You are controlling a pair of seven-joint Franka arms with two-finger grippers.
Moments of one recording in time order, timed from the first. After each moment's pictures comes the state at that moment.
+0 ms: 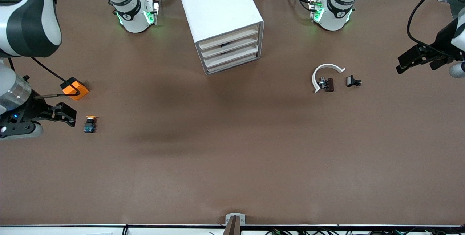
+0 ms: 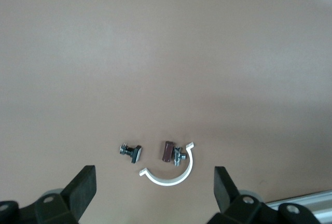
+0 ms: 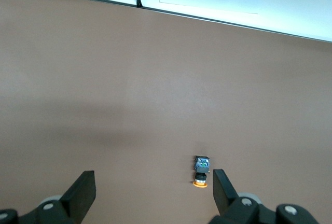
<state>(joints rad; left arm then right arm) 0.12 0.01 -0.20 -1.49 0.00 1.51 -0.19 0.03 0.29 0.05 -1.36 -0.12 1.79 -0.05</state>
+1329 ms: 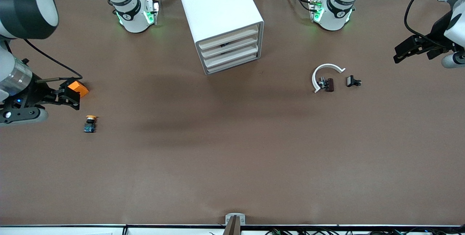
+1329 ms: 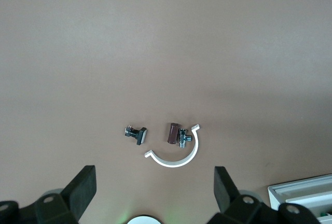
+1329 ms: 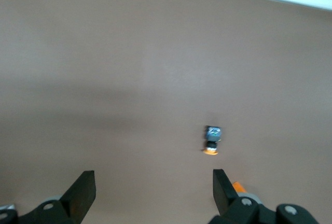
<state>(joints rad) 0.05 -0.03 -0.13 -1.53 0.00 1.46 -0.18 0.05 0.26 0.04 -1.32 -0.06 1.61 -0.05</state>
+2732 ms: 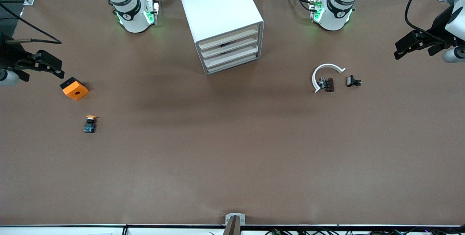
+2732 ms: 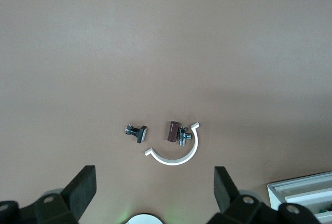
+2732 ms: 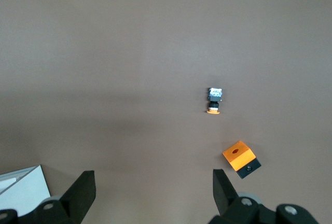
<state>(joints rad) 0.05 -0.04 -0.13 -1.53 0.00 1.45 -0.18 0.04 0.04 0.00 -1.46 -0.02 1.50 -0.05</state>
